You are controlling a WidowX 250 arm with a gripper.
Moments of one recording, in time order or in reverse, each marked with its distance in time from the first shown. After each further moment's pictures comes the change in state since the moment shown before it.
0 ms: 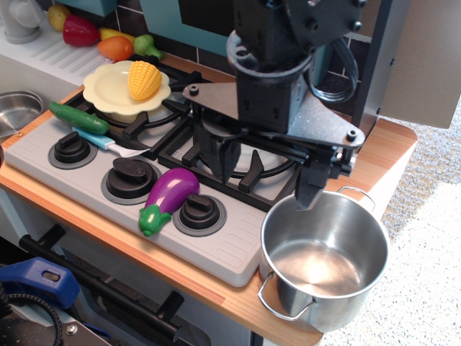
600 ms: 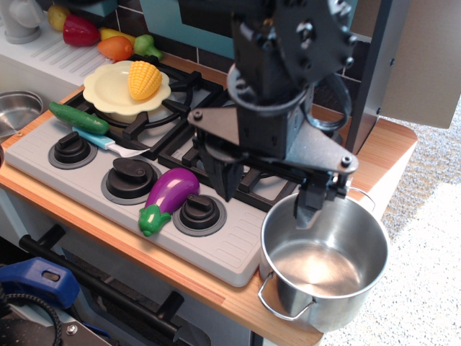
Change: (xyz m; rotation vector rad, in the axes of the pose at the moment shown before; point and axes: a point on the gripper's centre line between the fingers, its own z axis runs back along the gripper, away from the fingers) arm -0.001 0.002 -0.028 -0.026 -0.013 0.003
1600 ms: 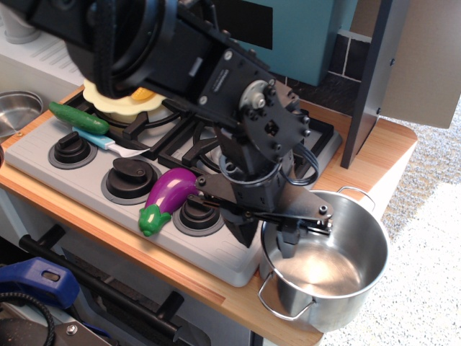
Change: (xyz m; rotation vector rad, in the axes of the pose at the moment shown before) arm 0.001 0.003 -0.062 -0.093 -0.032 0.041
